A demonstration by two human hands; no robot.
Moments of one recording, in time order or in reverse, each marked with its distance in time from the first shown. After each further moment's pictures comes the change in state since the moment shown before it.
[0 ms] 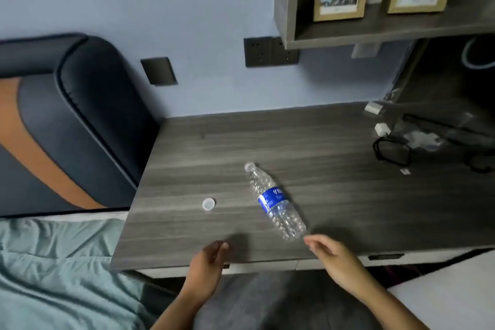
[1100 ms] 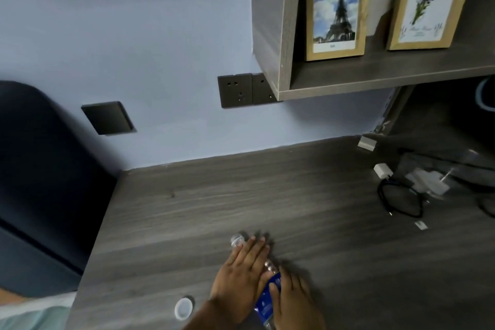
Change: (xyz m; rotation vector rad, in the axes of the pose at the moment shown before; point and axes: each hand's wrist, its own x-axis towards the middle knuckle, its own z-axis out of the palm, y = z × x) left_hand 0.176 0.060 0.051 1.039 -0.374 0.607; right_hand 0.135 -0.046 0.063 -0.631 0.316 -0.020
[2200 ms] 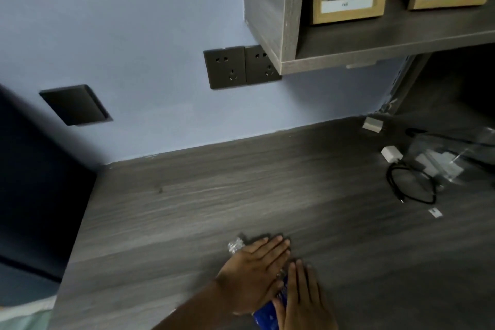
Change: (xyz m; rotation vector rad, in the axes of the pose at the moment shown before) left_hand 0.046 -0.015 0.017 0.261 0.260 0.502; right_hand 0.008 0.025 0.053 -0.281 0.470 -0.051
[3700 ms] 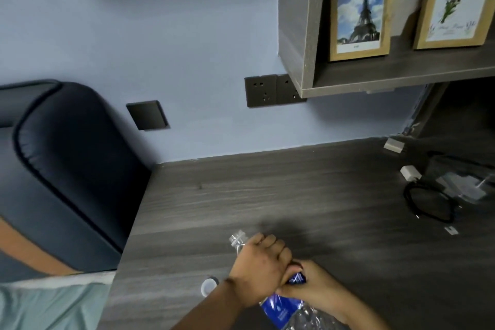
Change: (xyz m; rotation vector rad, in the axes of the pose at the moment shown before) left_hand -0.036 0.033 -0.078 0.052 0.139 -0.335; right_hand 0.051 0.006 -0.092 1.140 -0.944 0.022
